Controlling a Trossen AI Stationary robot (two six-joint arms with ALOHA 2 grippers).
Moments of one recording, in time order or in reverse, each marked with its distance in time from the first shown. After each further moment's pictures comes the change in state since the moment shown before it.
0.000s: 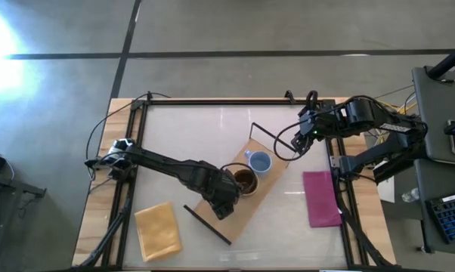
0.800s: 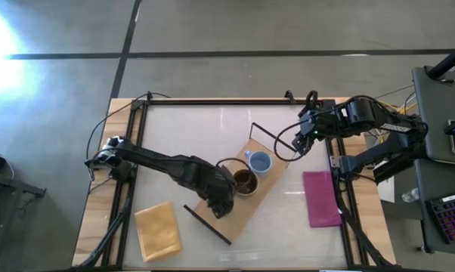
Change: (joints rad) left arm -0.002 -0.065 -0.001 0.013 0.003 -0.032; right arm 0.000 -0.004 -0.002 0.000 0.008 -0.043
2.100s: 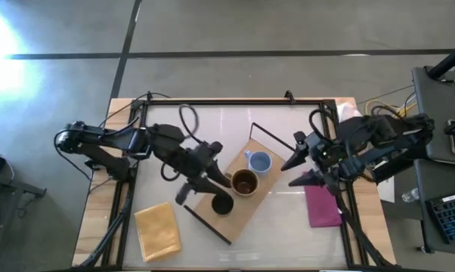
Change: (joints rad) left arm 0.092 -0.466 -0.347 1.002 0.353 0.602; right arm 0.298 -0.144 -0.122 0.853 -0.503 -0.315
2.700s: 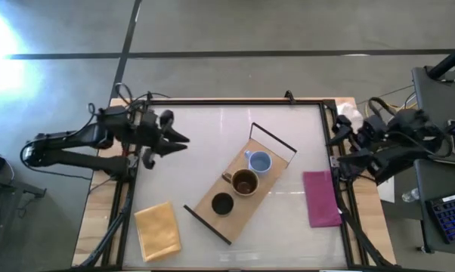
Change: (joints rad) left arm 0.306 -0.609 -0.647 0.244 -0.021 0.008; right arm -0.078 -0.667 -0.591 0.400 0.006 -0.099
